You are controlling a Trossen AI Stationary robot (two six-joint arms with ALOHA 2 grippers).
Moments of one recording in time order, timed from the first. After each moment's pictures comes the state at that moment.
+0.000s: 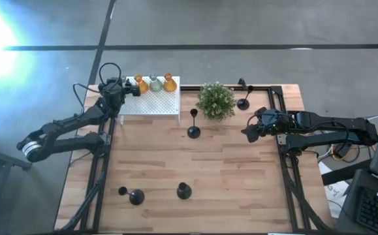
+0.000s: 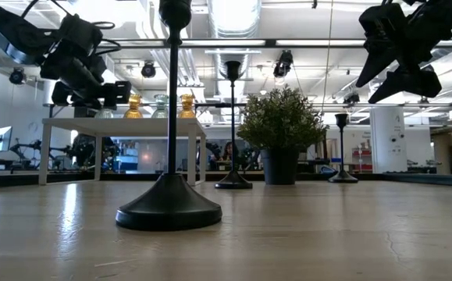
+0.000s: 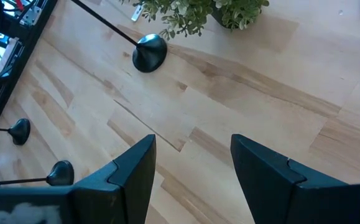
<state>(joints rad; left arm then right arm) 0.82 0.92 0.42 0.29 -0.67 -0.18 -0.11 0.74 0.66 -0.72 0.13 0.98</state>
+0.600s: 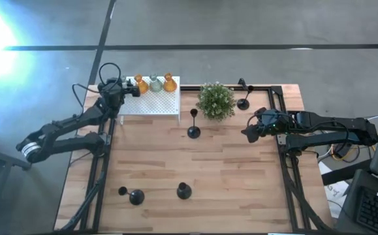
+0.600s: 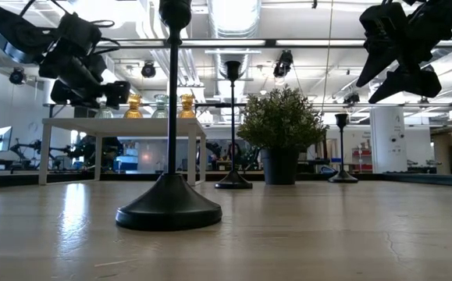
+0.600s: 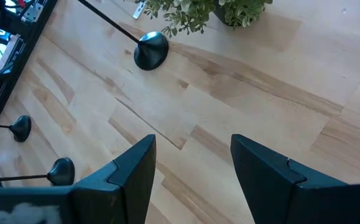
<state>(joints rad) 0.82 0.91 0.42 0.27 -0.67 -0.14 -0.11 0.74 0.66 -0.72 0.12 0.97</state>
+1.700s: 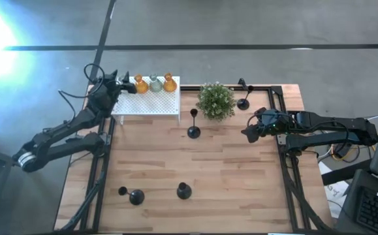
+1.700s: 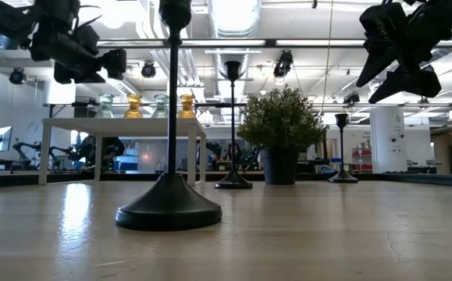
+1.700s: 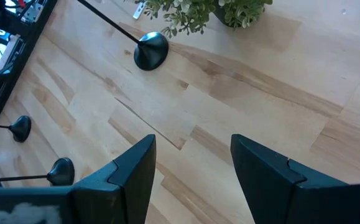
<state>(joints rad) 0.82 0.73 0.44 0.34 -0.54 -0.06 -0.11 0.74 0.66 -0.72 0.12 0.97</state>
